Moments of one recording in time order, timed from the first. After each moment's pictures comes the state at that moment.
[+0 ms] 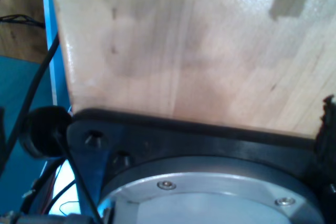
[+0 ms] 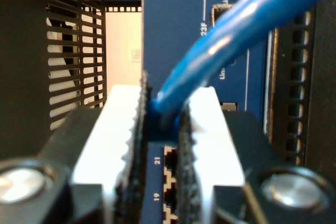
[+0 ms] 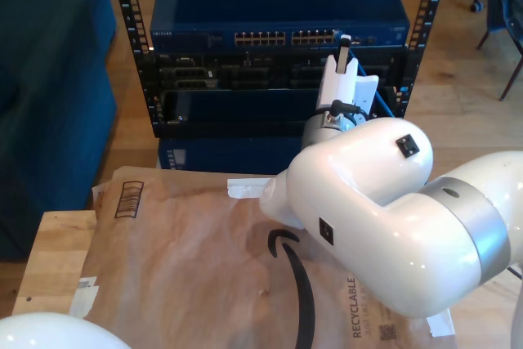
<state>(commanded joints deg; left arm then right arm) 96.5 -30.3 -5.2 5.5 60.4 -5.2 28.0 45.7 -75.0 44.1 -75.8 70.1</state>
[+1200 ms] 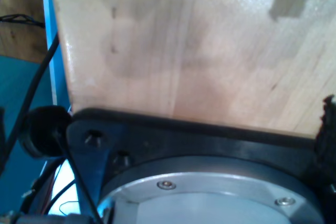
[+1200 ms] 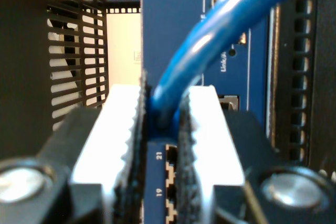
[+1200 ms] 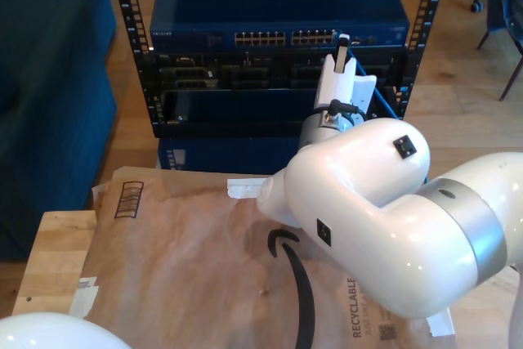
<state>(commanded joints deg) 96.5 -30.3 -5.2 5.5 60.4 -5.3 29.1 46.2 -76.1 44.3 -75.8 70.6</state>
